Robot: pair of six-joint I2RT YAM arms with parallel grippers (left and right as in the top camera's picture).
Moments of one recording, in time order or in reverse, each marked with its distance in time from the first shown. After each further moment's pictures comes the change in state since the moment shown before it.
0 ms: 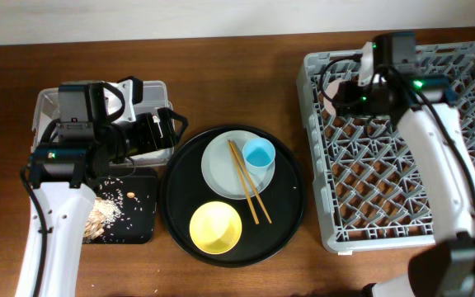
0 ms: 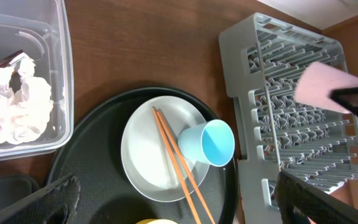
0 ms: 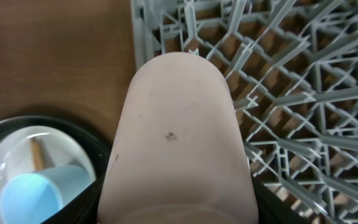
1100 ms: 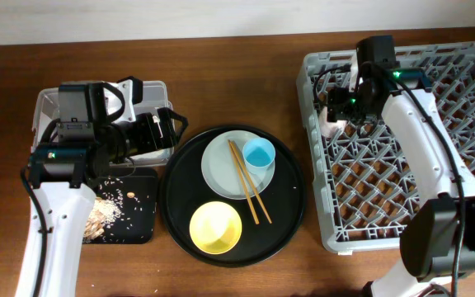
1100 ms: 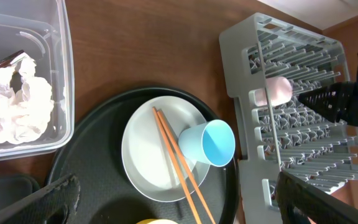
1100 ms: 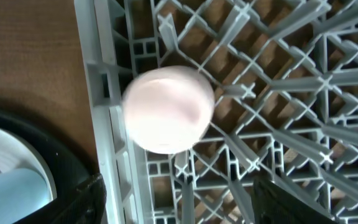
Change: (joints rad) left arm 0.000 0.000 0.000 0.000 -0.002 0.000; right arm 0.000 0.119 0.000 -0.016 0.065 -0.013
